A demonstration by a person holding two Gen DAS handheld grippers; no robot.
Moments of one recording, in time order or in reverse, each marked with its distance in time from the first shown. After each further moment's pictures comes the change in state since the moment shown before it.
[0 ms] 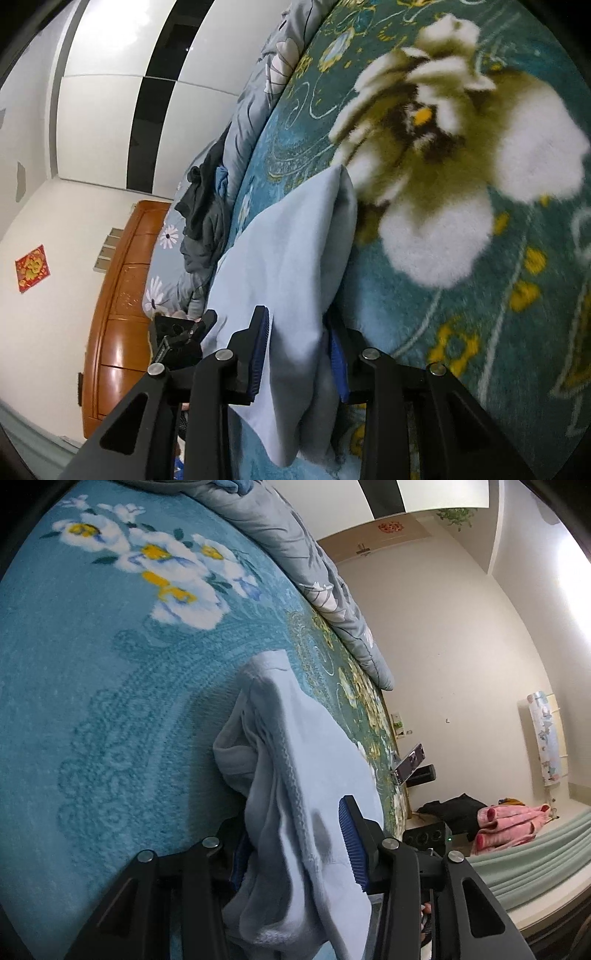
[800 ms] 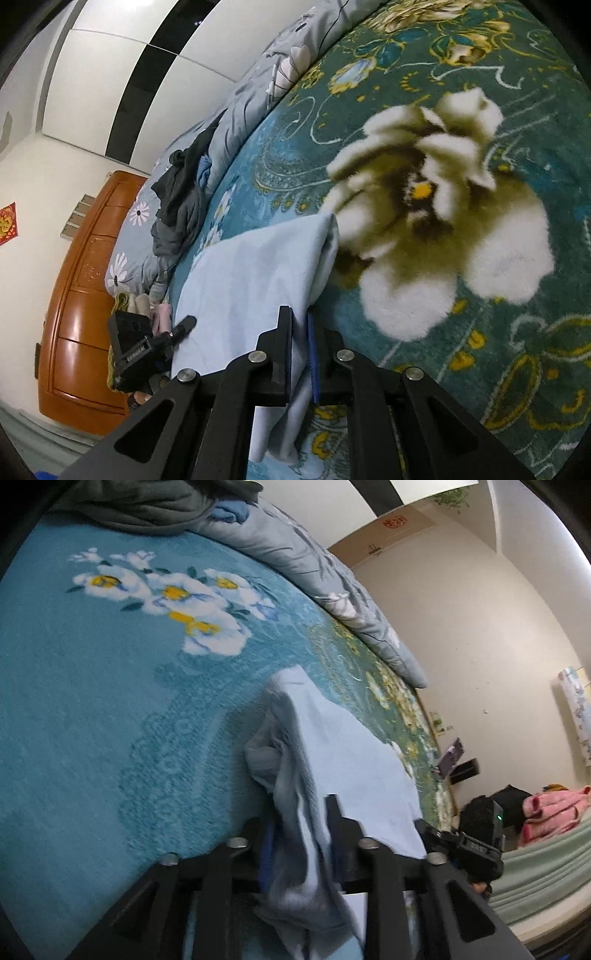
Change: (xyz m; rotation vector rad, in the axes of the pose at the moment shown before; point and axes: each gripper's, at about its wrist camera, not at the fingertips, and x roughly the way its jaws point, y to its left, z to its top) left arm -0.018 -0.009 -0.005 0.091 -0.044 0.199; right arm -0.020 0.017 0.021 -0.159 0.031 -0.177
